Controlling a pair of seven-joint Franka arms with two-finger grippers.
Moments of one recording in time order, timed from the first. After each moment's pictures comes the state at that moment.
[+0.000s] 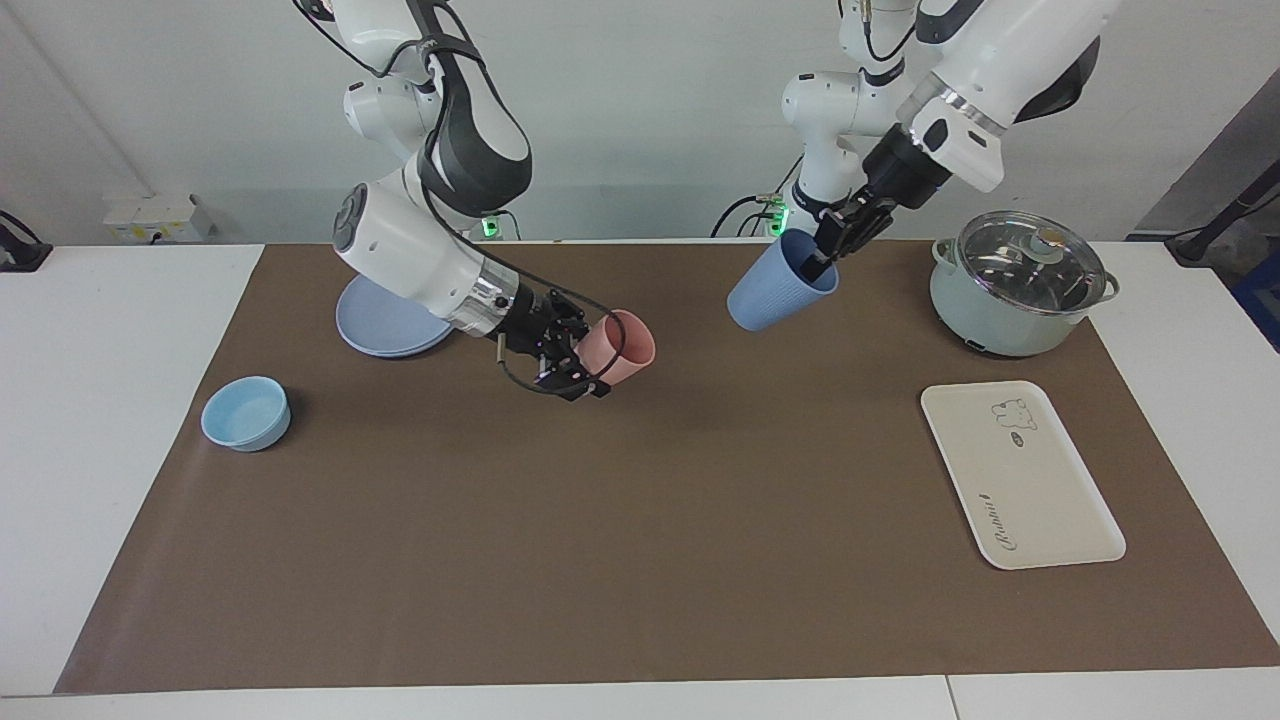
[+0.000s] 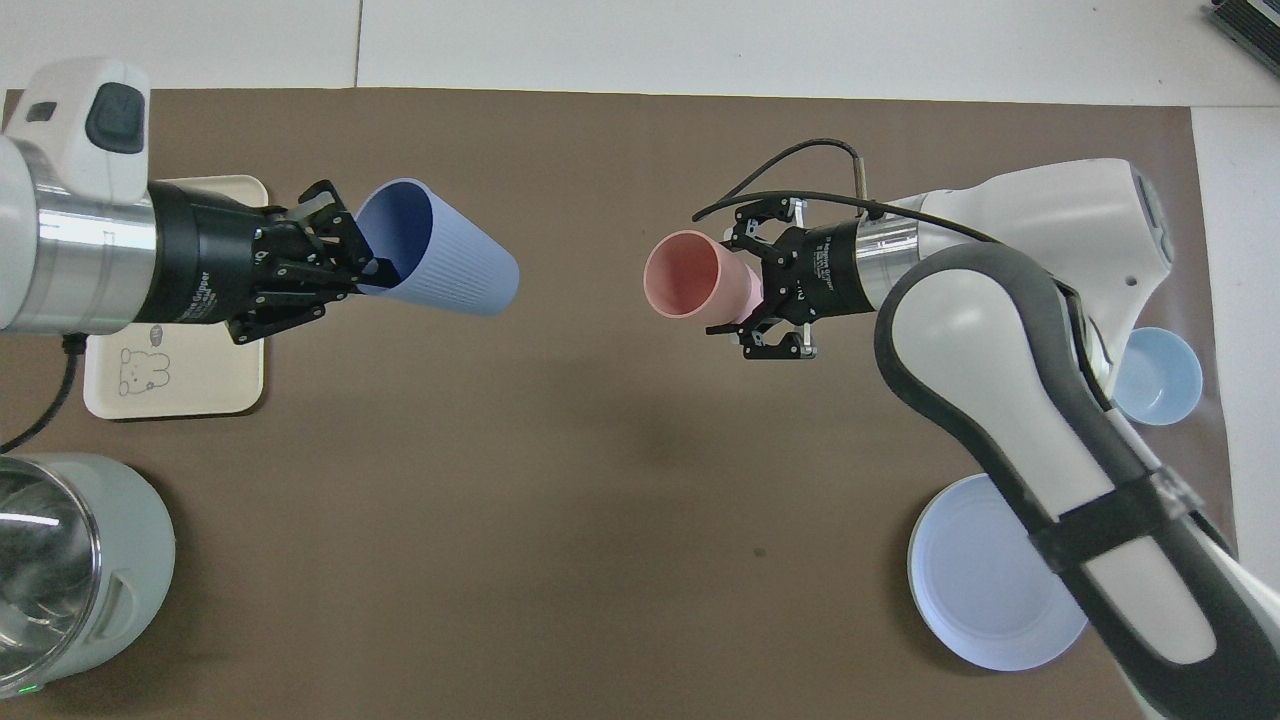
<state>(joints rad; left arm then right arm) -0.15 -0.05 -0.08 -1.66 -0.44 1.85 -0.68 0.24 0.22 0.02 -1.77 0.87 2.11 1.35</state>
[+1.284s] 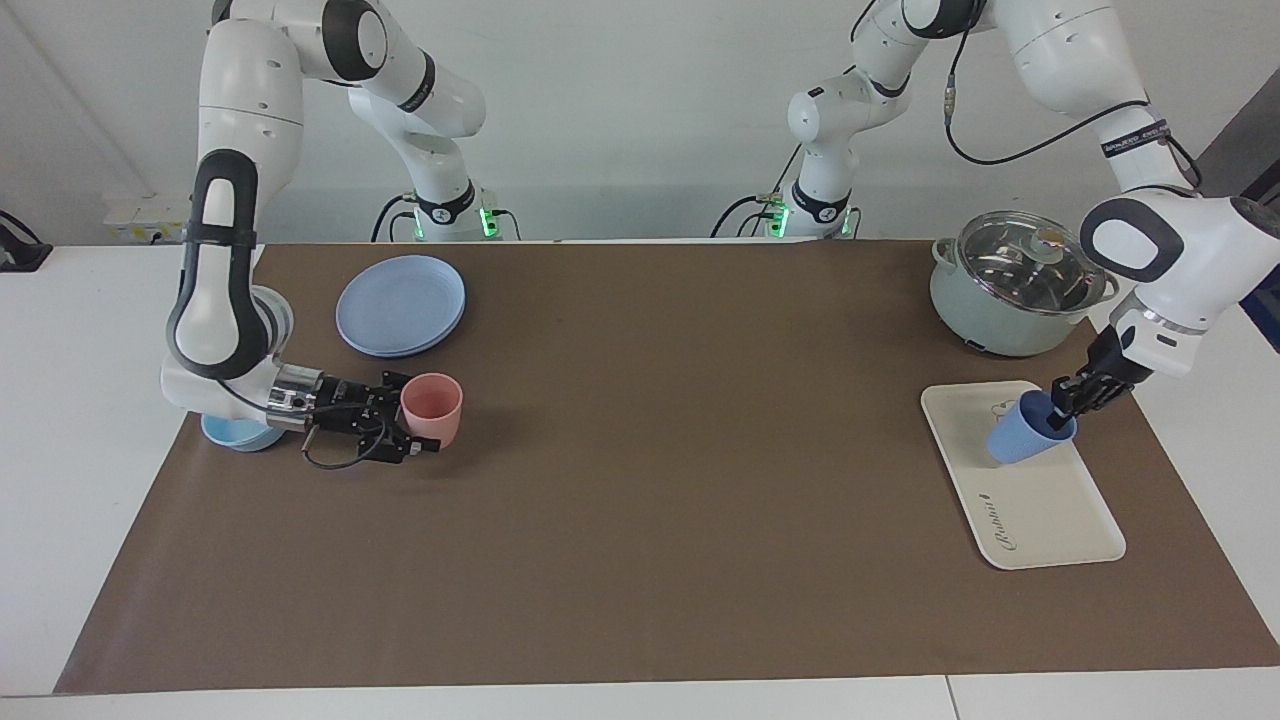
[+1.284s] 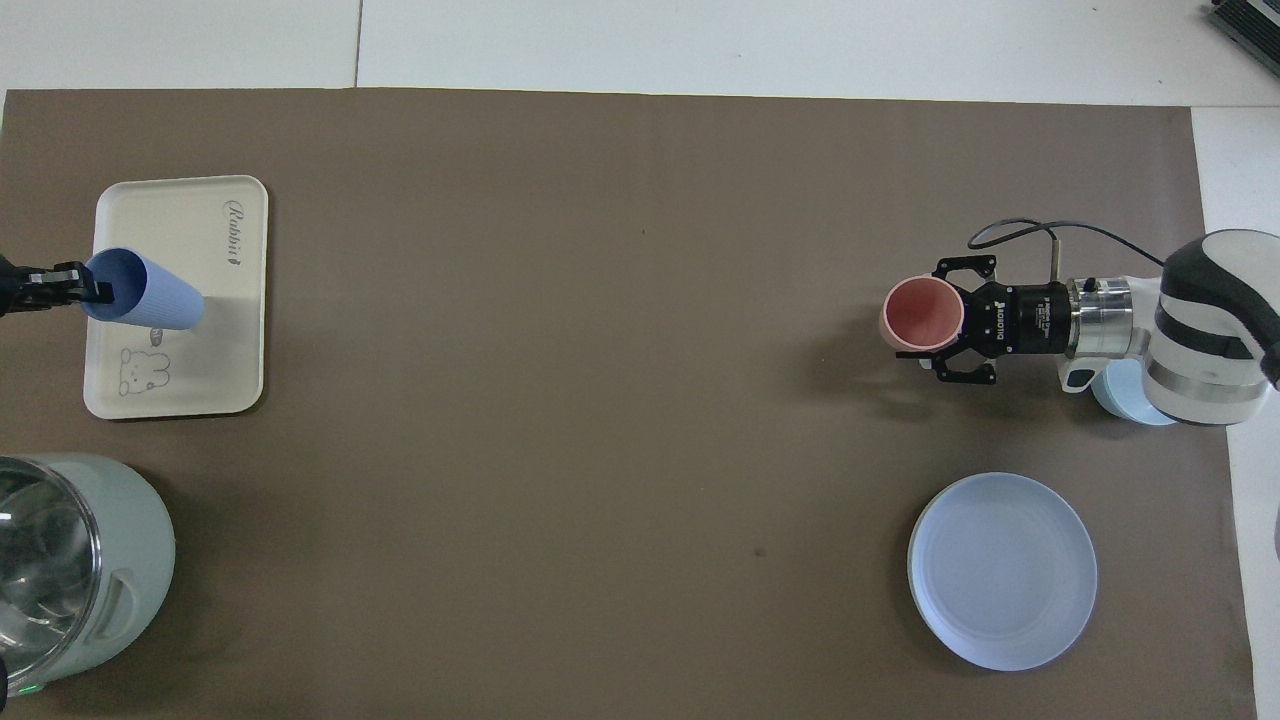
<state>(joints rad) 0.35 0.29 -0.07 -1.84 -0.26 2.25 0.32 -0.27 0.49 0.02 -1.88 1.20 1.69 0.58</state>
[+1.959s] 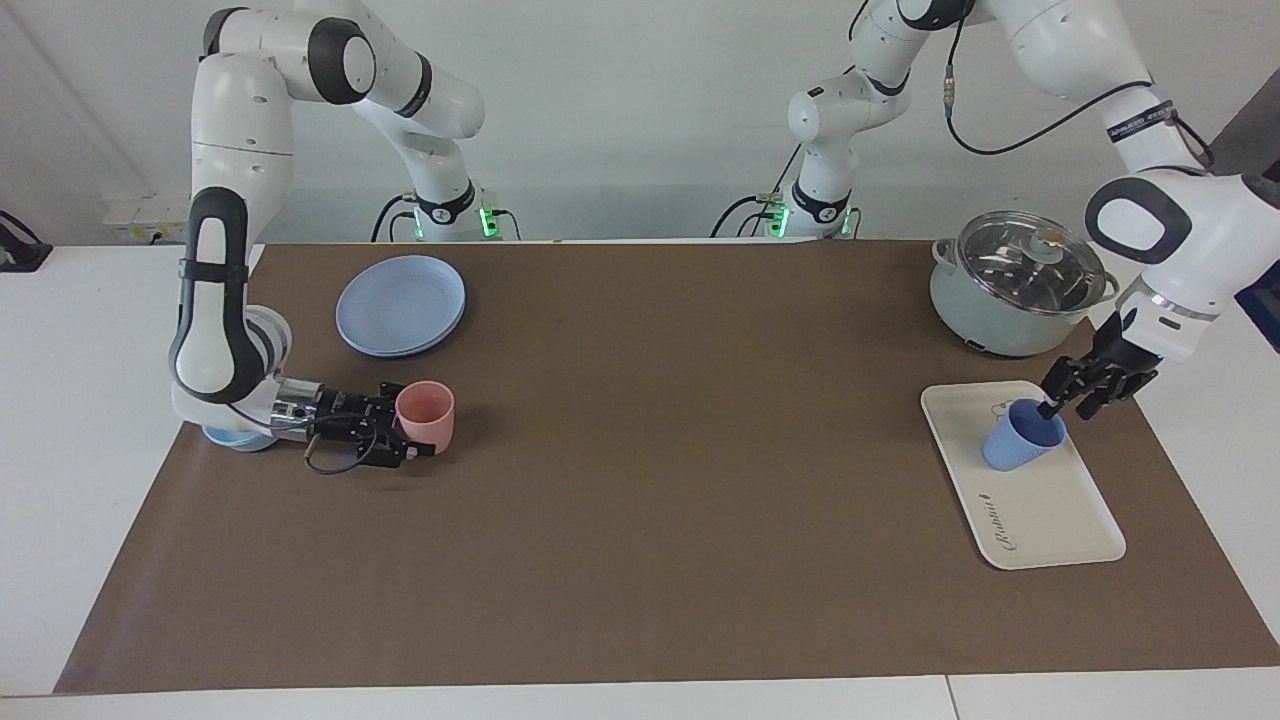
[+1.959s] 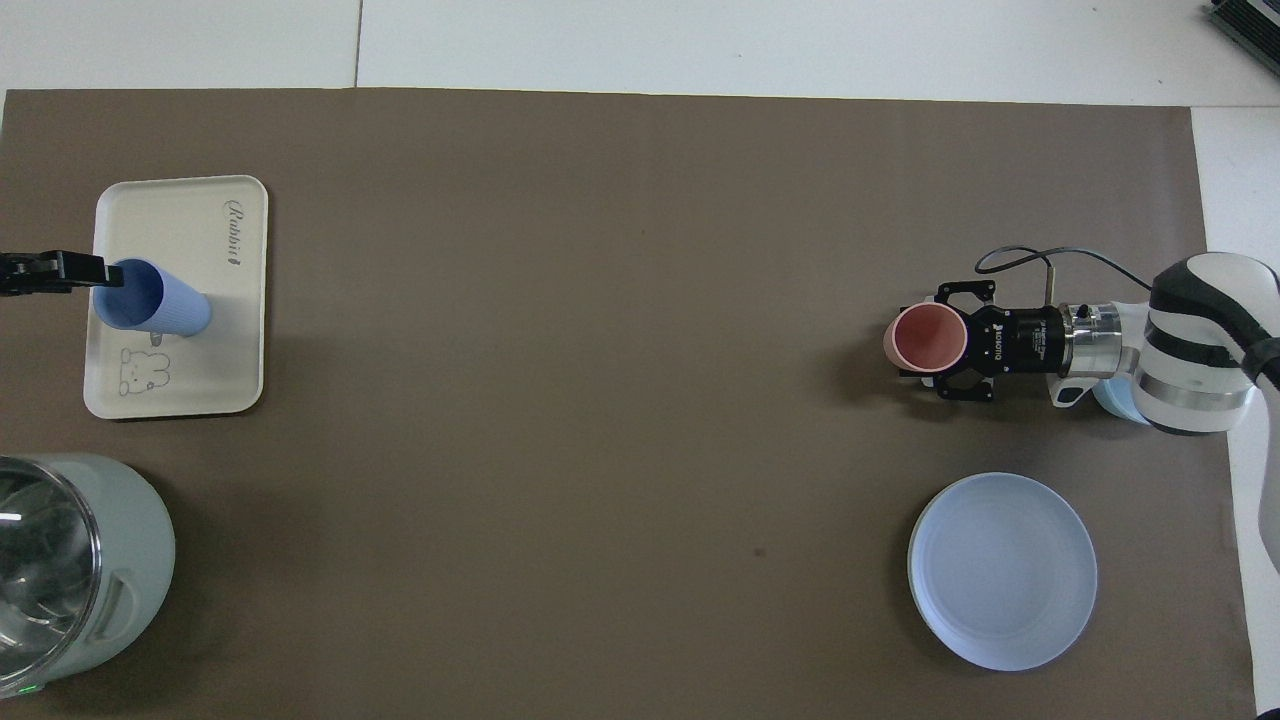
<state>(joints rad) 0.33 0.22 -0.09 -1.74 -0.17 2.07 0.36 -0.30 0.58 0.02 -1.88 1.20 1.67 0.46</state>
